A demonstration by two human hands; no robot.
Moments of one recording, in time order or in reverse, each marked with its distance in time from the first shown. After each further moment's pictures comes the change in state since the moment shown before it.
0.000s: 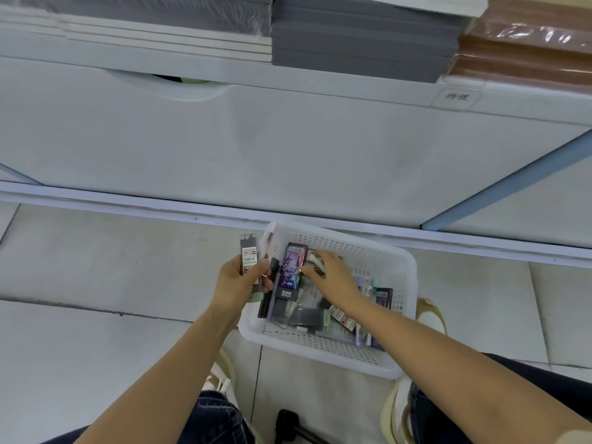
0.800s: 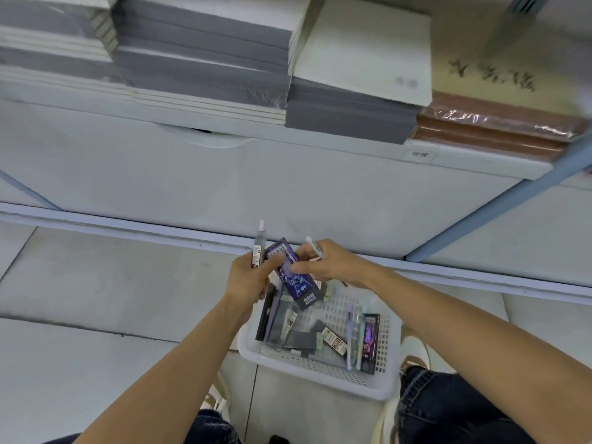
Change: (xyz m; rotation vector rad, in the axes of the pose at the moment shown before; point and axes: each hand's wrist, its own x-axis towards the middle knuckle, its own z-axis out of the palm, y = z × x) left_hand -0.019 0.067 0.027 -0.004 -0.021 0.105; right_hand -0.015 -0.095 -0.112 0.370 -0.405 -0.163
